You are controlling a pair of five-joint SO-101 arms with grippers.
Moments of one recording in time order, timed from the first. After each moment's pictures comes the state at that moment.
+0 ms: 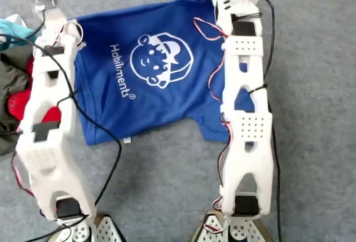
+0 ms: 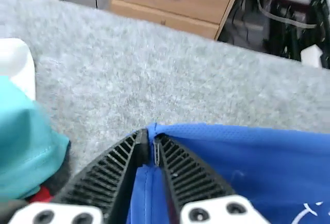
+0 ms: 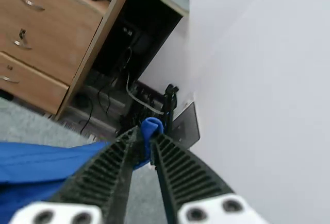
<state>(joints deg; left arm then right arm) -13.8 31.6 -14.4 21.5 -2.5 -2.7 60.0 -65.8 24.3 25.7</state>
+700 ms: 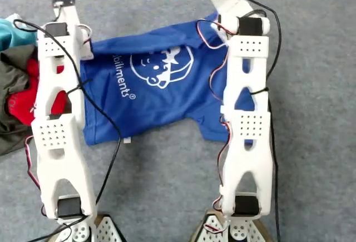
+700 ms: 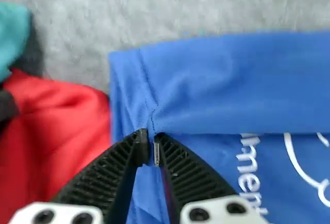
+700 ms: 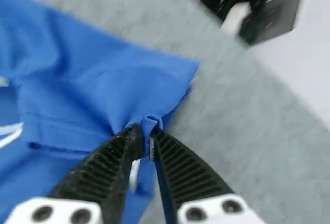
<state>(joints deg) -10.4 47.6 -50.9 77.8 -7.0 -2.3 63.3 -83.7 77.8 32.4</state>
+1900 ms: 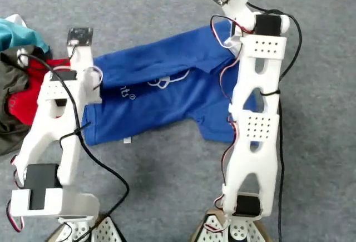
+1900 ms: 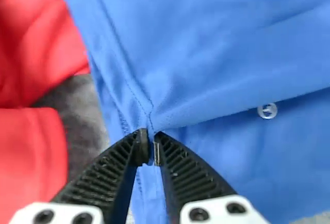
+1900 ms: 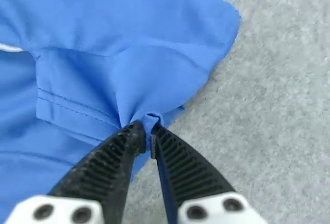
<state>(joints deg) -8.1 -3.8 26.8 49.6 -12.5 1.3 58.1 -86.6 101.2 37.8</state>
